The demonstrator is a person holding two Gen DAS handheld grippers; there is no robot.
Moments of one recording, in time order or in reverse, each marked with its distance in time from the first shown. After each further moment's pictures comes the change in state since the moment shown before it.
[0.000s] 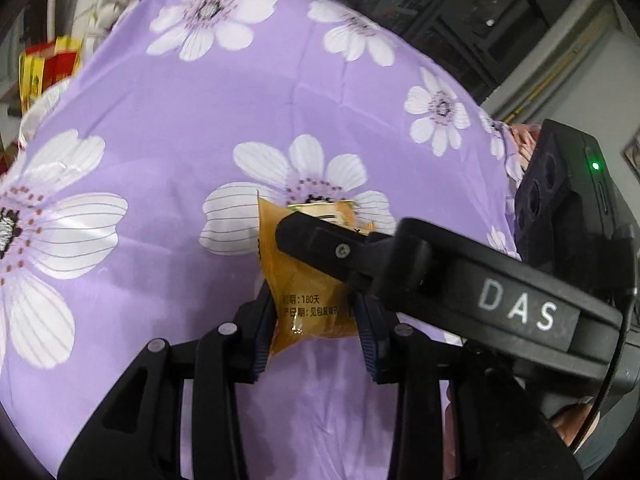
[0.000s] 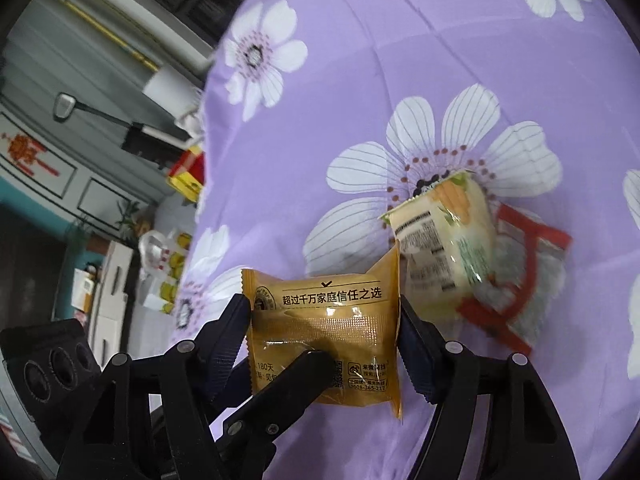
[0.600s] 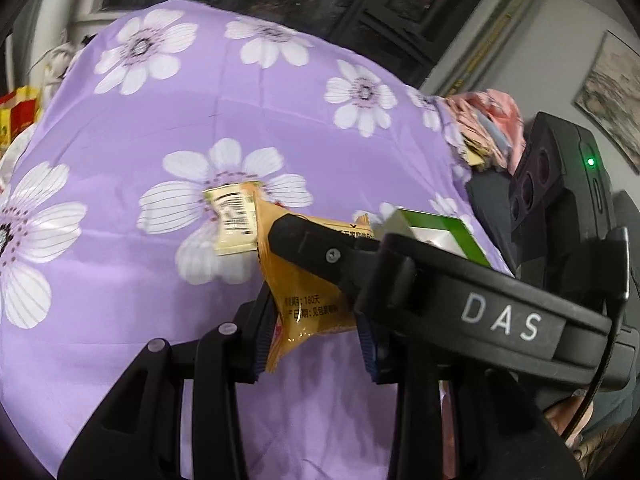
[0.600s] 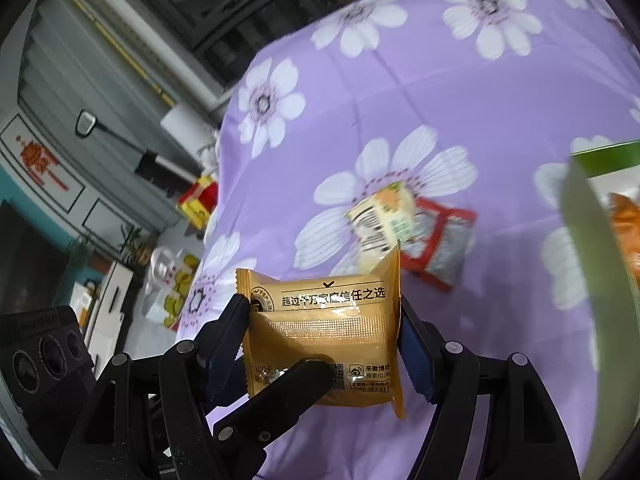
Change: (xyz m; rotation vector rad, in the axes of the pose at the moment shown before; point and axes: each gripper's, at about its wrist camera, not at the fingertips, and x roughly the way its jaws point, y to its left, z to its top) left arm -0.033 -0.075 -0.044 0.177 -0.026 -0.112; right arm -0.093 -0.013 -0.056 -0.022 -0.186 -0.037
